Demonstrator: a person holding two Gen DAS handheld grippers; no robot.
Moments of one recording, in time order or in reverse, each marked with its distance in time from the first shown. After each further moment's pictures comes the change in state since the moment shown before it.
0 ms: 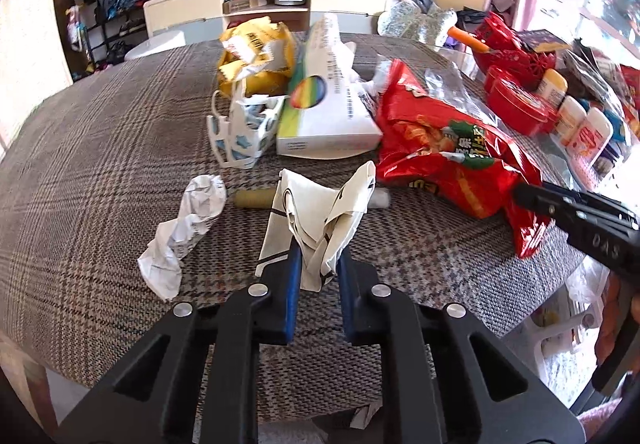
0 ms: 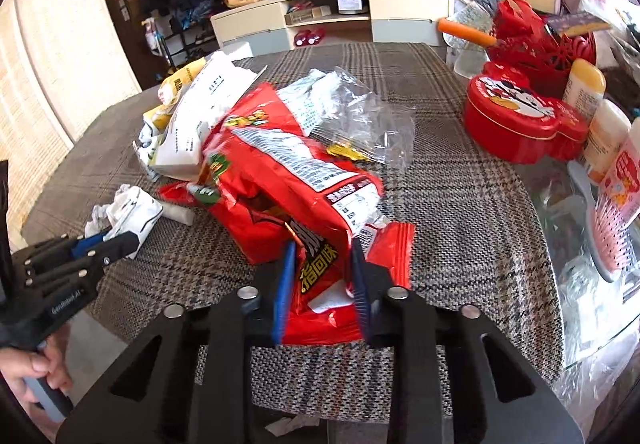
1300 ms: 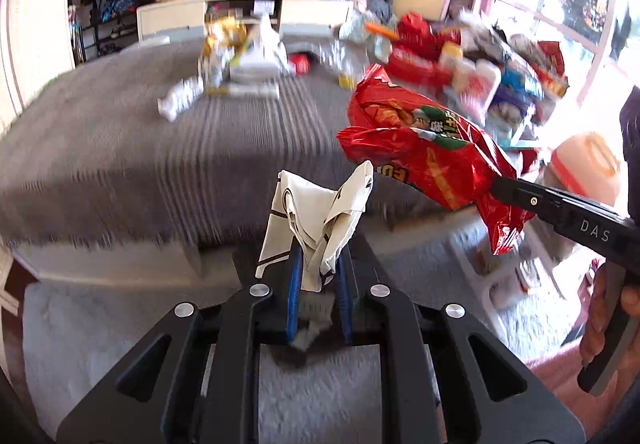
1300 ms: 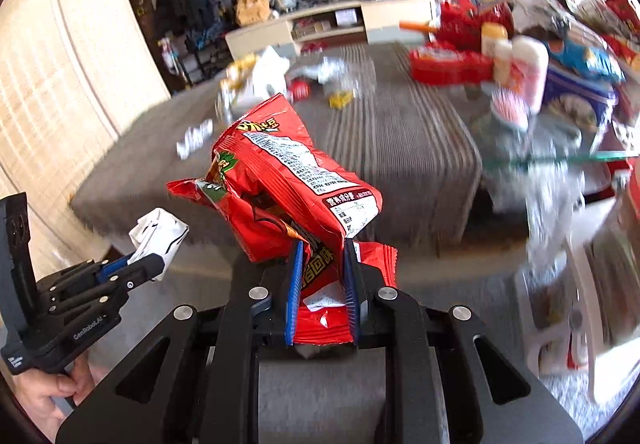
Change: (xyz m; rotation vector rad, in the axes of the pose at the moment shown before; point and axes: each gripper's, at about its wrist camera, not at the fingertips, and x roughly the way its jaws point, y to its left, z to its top) left arm -0.138 -0.070 -0.166 -0.014 -0.042 -0.107; right arm -0.157 0.006 -0.154 0.054 -0.047 0.044
